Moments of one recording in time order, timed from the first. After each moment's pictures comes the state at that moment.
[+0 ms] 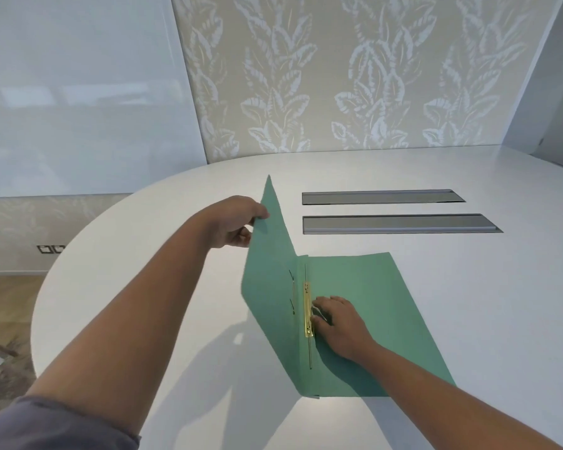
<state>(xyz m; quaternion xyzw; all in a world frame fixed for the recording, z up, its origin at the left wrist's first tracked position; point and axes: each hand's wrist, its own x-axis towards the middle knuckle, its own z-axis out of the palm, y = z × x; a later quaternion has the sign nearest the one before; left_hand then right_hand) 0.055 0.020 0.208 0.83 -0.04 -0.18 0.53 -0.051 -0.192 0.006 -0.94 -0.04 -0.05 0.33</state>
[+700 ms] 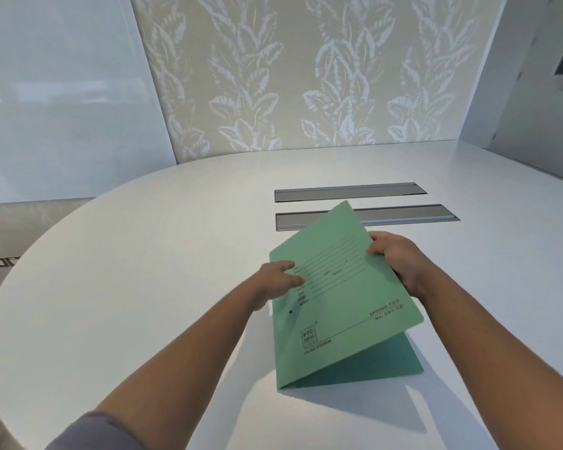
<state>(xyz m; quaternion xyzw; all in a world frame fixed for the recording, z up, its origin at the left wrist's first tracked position) 0.017 -0.072 0.083 0.84 -0.08 -0.27 0.46 -0.061 -0.312 0.121 -0.69 0.18 -0.02 0.70</state>
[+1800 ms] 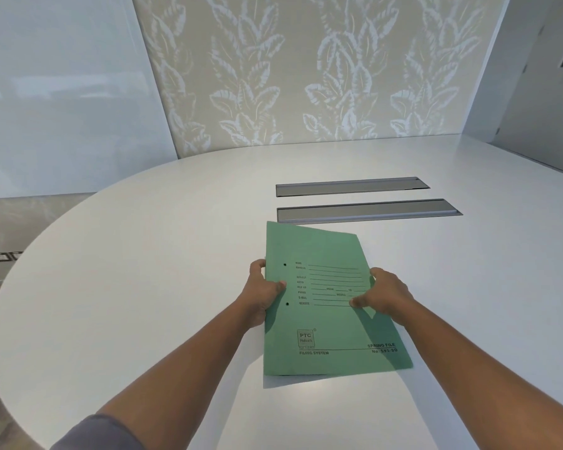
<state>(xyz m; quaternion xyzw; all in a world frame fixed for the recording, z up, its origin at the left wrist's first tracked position) 0.012 -0.056 0.036 0.69 0.05 -0.22 0.69 -0.058 -0.308 0.033 -0.90 0.26 0.04 0.34</state>
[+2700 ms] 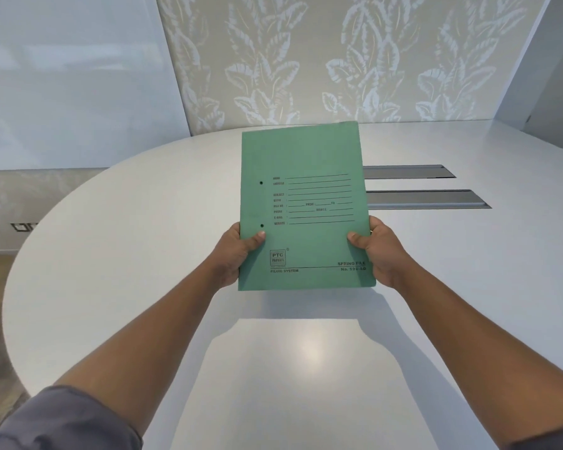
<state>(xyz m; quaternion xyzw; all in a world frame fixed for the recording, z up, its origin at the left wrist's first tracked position) 0.071 0.010 0.053 0.62 -0.02 -0.17 0.76 0.000 -0.273 0.066 -0.67 0.14 -0.04 0.73</state>
